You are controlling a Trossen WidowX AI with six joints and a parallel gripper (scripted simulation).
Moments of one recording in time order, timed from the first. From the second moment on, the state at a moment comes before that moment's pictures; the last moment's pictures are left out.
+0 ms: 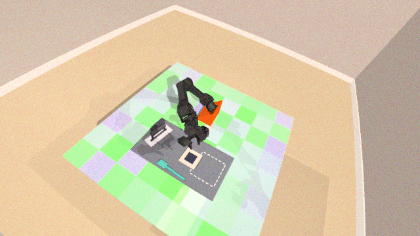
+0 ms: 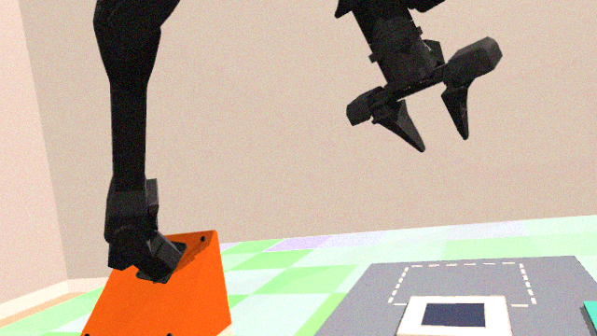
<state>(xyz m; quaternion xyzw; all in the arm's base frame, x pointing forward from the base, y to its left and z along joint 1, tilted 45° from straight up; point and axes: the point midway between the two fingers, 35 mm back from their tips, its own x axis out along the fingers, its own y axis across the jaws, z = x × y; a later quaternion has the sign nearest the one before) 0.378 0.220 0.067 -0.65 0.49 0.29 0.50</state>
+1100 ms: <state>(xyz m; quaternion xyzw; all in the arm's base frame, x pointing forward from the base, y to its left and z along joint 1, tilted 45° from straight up) 0.407 0.001 0.168 -0.37 0.60 -0.12 0.70</state>
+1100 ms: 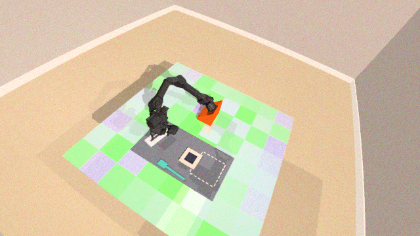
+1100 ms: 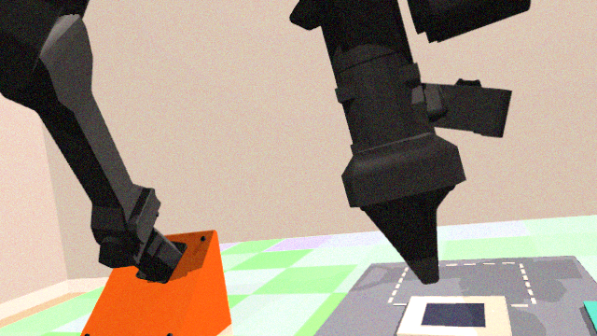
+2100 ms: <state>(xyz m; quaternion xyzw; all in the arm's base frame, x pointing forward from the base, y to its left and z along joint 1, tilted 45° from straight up) 0.389 -0.085 0.193 -0.25 0.58 -0.28 0.72</state>
